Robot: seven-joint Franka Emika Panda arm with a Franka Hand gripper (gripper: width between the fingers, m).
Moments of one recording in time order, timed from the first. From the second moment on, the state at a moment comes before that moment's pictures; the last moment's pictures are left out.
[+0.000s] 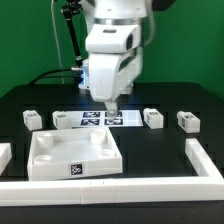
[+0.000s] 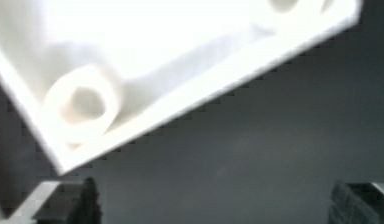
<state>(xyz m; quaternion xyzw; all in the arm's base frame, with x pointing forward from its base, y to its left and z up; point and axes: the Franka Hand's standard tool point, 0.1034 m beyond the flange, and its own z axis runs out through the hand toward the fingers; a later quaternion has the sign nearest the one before) 0.501 0.007 0.092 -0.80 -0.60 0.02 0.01</state>
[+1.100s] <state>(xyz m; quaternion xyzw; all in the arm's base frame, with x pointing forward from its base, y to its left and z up) 0.442 -0.097 0.010 -0.66 -0.75 0.03 0.07</state>
